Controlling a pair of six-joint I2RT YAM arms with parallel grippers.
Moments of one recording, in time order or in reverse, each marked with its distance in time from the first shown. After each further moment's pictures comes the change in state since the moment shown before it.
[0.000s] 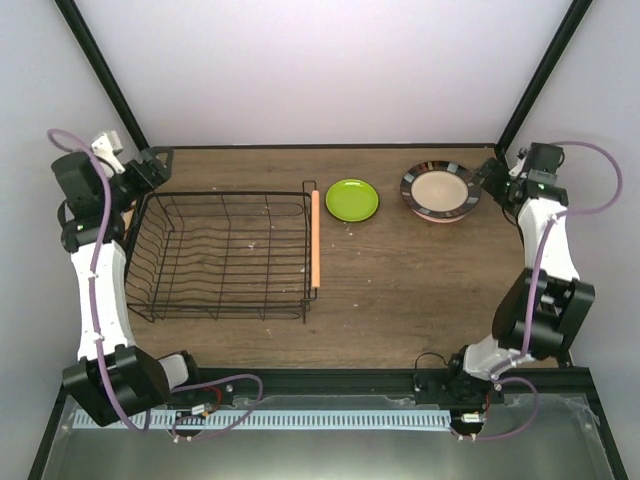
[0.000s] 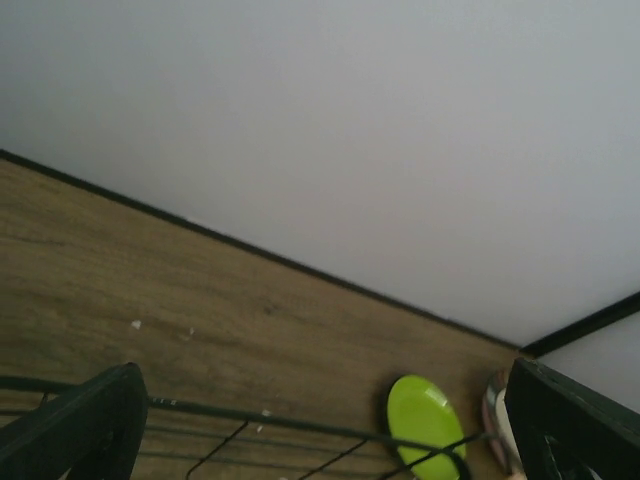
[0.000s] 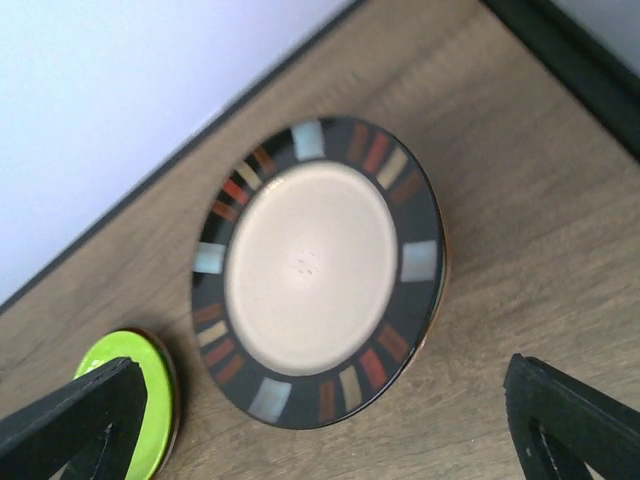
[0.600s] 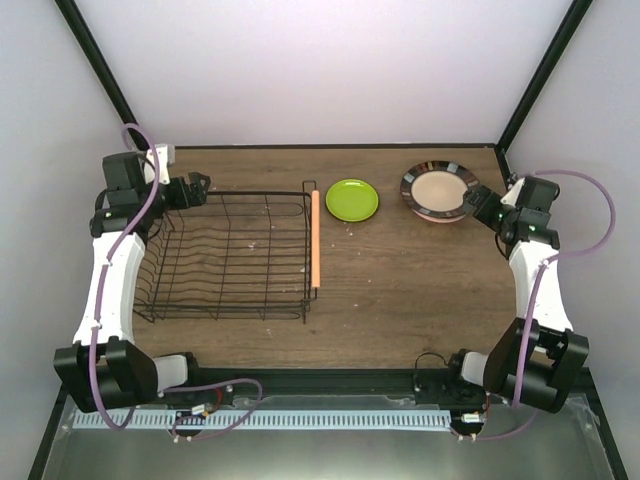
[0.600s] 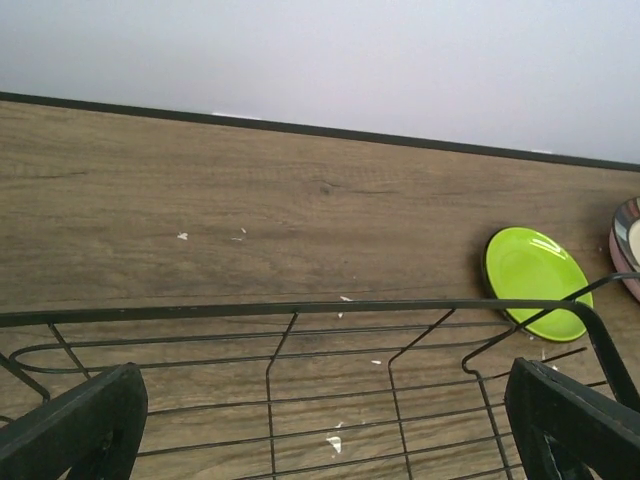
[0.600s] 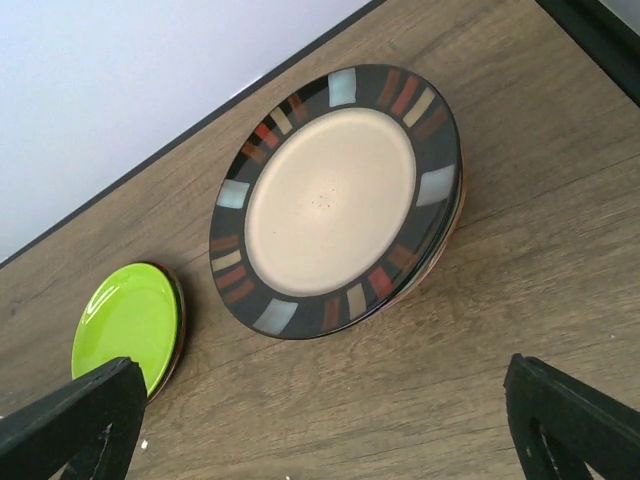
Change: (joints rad) left arm -0.236 0.064 0.010 -0.264 -0.241 0.411; right arm 0.000 -0.338 -0.352 0.159 -0.052 -0.086
